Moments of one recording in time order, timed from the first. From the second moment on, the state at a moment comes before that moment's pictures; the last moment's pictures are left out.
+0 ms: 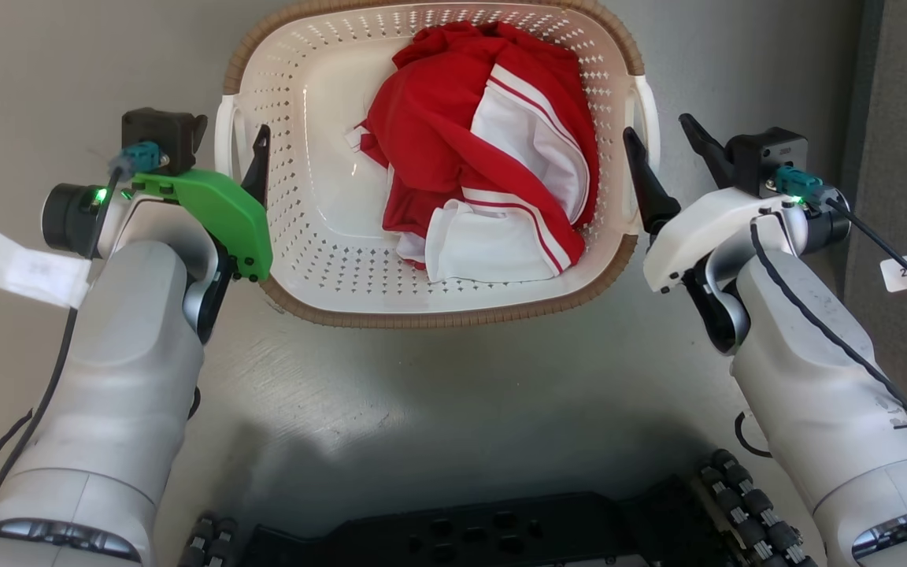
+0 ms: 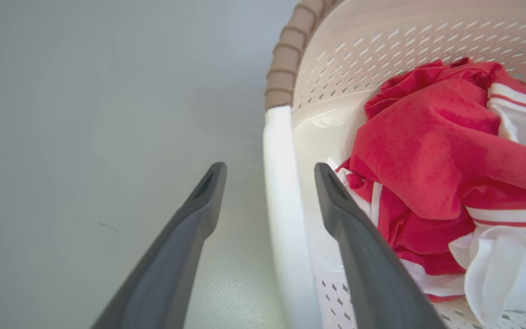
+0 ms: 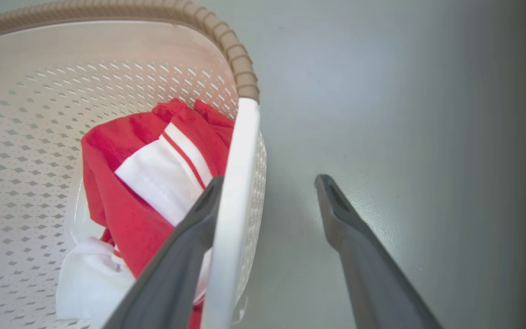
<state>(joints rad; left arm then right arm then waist) -0.90 0.05 -0.40 0.98 -0.34 -0.12 -0.16 -0.69 -0.06 0.31 0.81 0.22 0.07 -0.25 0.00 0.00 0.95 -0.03</state>
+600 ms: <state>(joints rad) -0.94 0.03 -0.46 1.04 -0.42 -0.13 -0.12 -0.73 -0.05 0.35 0.85 0.28 0.10 -0.26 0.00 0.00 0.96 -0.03</state>
